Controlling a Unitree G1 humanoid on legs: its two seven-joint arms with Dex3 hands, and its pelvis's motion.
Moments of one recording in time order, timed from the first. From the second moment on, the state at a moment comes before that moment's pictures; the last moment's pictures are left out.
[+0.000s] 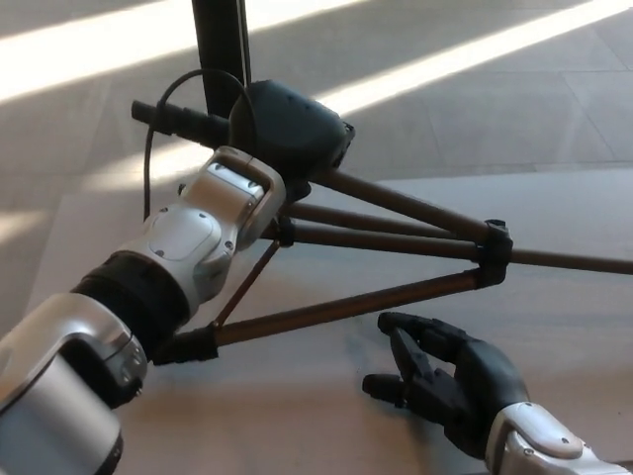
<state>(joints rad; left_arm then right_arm) -1.17 0.36 -0.80 0.82 0.89 0.06 0.13 -0.22 -0.05 0.11 -0.01 0.33 0.66 -0.09</state>
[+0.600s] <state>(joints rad) -1.25 0.32 -0.76 0.83 0.90 0.02 0.11 -0.30 -0.04 0.03 0.07 0.30 0.66 -0.06</state>
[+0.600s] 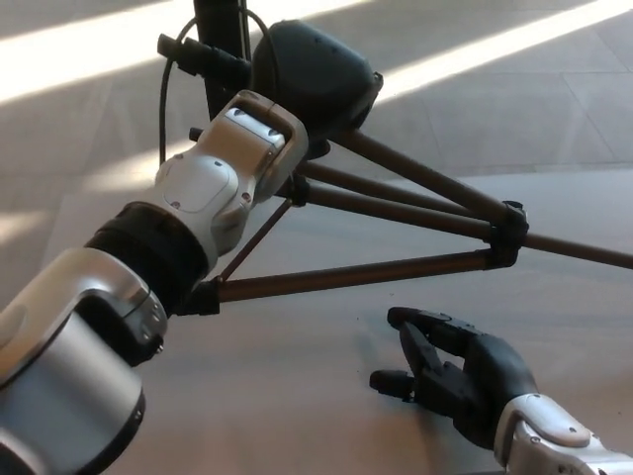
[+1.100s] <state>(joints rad) -1.19 0.30 -0.74 0.79 0.91 0.02 0.11 -0.47 0.05 -0.07 0.25 0.31 0.72 -0.08</state>
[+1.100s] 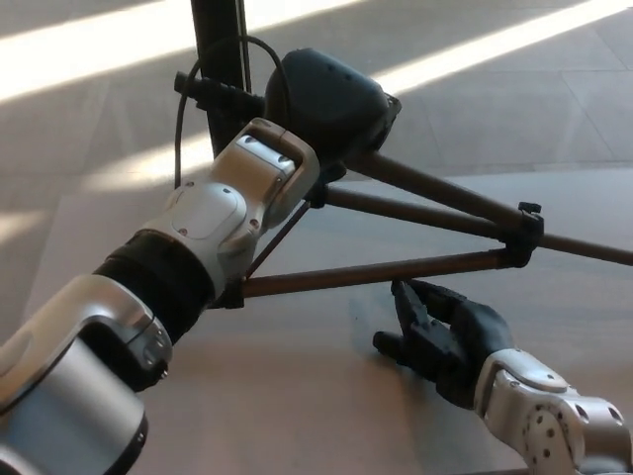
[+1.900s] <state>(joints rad) -1.30 0.35 -0.73 0.82 0.94 -0.01 0.09 -0.53 0.11 -0.24 0.43 0.45 0.63 -0.09</state>
